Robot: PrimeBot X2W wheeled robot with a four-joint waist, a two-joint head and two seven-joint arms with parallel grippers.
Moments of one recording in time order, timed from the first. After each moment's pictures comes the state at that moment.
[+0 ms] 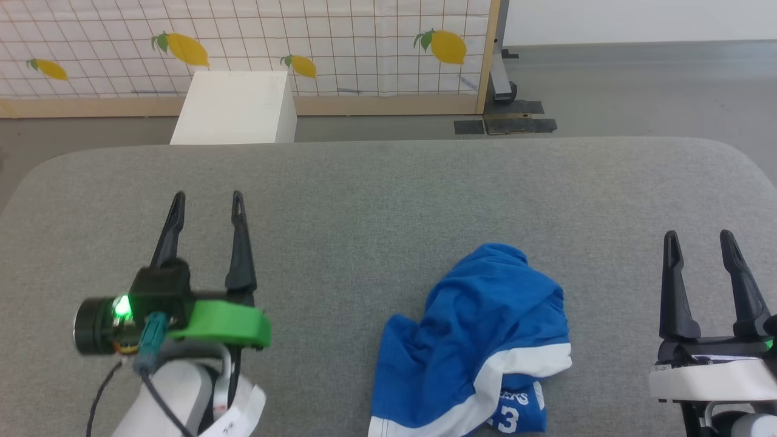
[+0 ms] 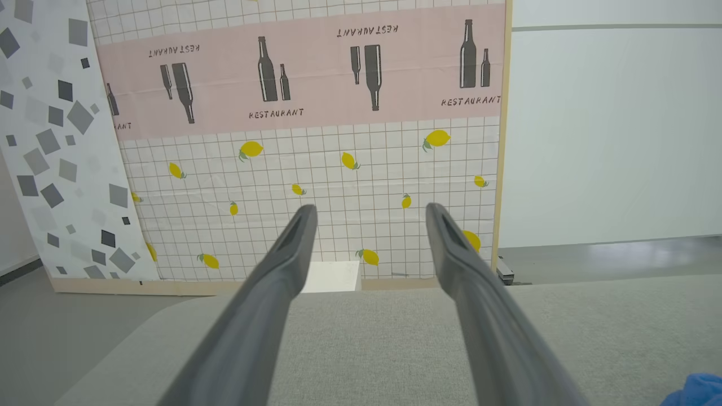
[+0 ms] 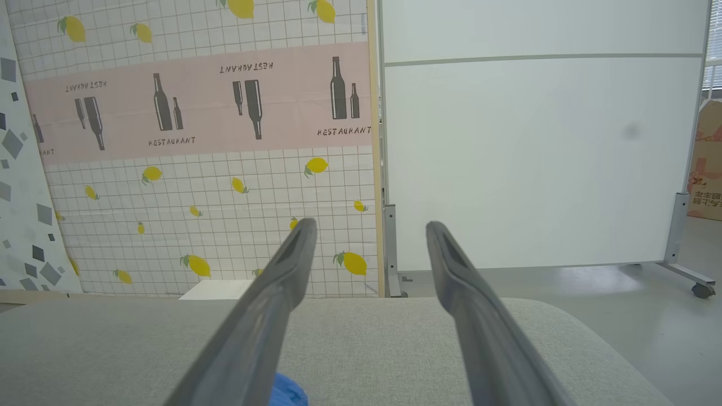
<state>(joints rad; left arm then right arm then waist) -0.23 0.38 -0.41 -0.02 -0.38 0.39 -0.26 0.04 -0.05 -0.14 -0.12 0.13 0.13 -0.26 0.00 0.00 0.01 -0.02</state>
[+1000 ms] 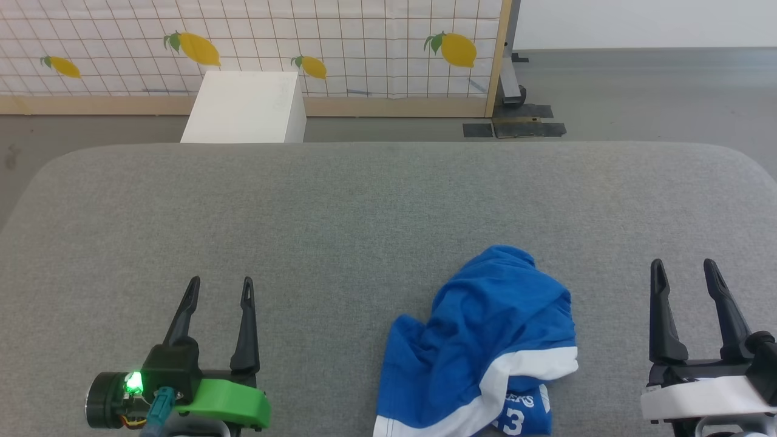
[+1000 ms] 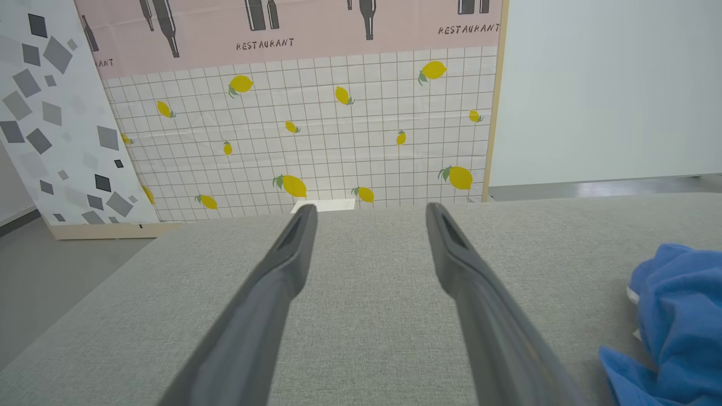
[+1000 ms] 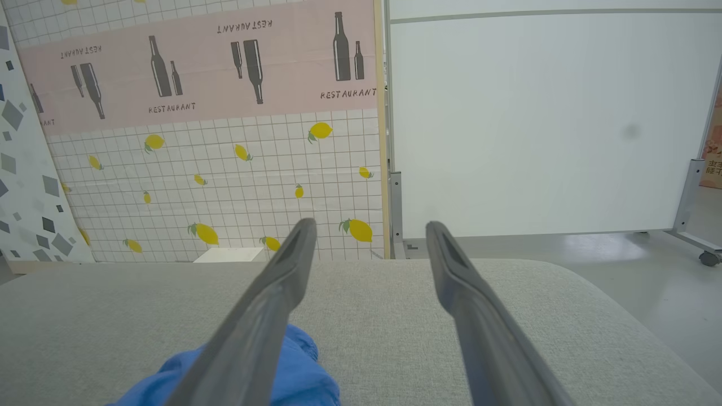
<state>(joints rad) 0.04 0.12 -0.07 0.00 -0.07 0.02 -0.26 0.08 -0.05 -0.13 -0.06 0.13 0.13 -0.26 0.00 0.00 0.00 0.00</state>
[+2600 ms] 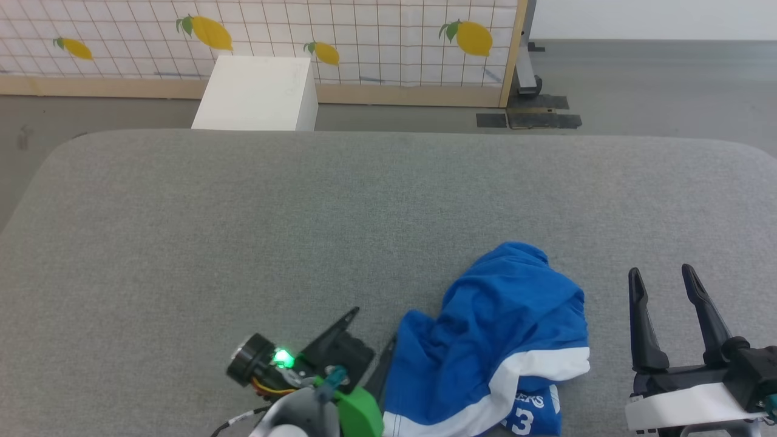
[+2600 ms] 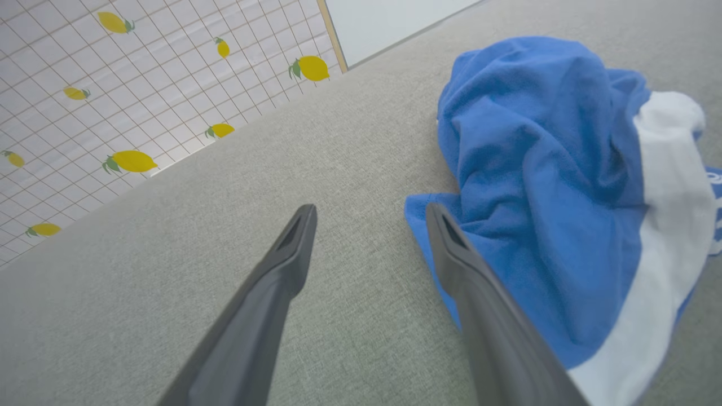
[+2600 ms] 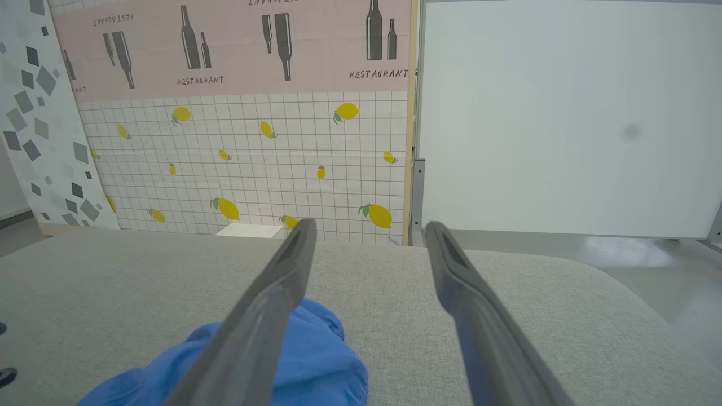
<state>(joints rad) -0.10 0.13 -0.42 0.17 0.10 -0.12 -0.02 0.10 -0.05 -0.08 -0.07 0.08 0.13 -0.26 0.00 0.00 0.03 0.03</state>
